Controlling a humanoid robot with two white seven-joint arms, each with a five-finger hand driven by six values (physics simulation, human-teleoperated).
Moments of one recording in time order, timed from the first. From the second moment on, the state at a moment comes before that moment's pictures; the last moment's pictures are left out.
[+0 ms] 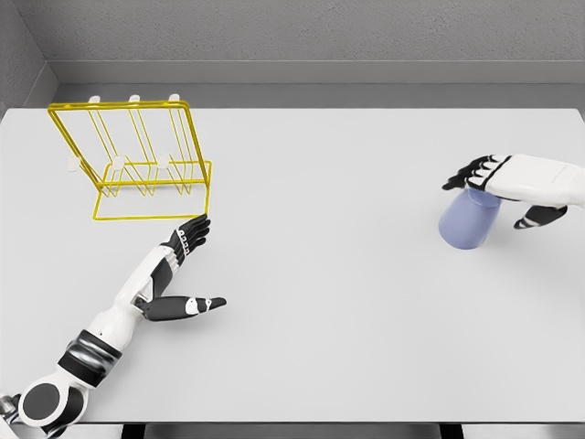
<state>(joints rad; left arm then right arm) 0.02 0.73 -0.71 -1.76 0.48 -0.37 0.21 -0.56 -1.00 0.56 -1.43 0.36 -0.61 0.51</state>
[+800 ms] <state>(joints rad) 0.02 0.73 -0.71 -1.76 0.48 -0.37 0.21 -0.60 -0.94 0.63 -1.35 0.32 -0.61 0.51</state>
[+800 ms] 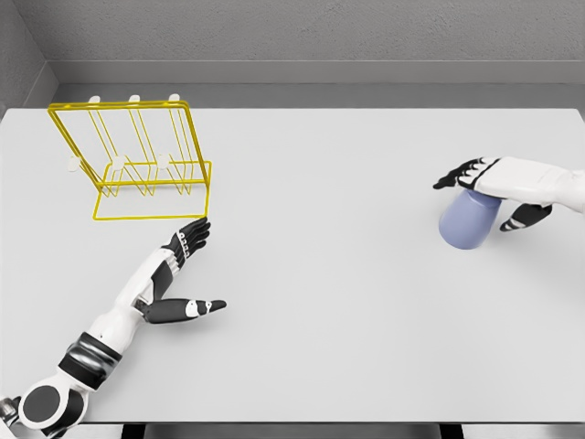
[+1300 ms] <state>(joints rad) 0.02 0.73 -0.71 -1.76 0.48 -0.35 0.21 -0.61 -0.93 0.64 -1.32 0.32 -0.61 0.53</state>
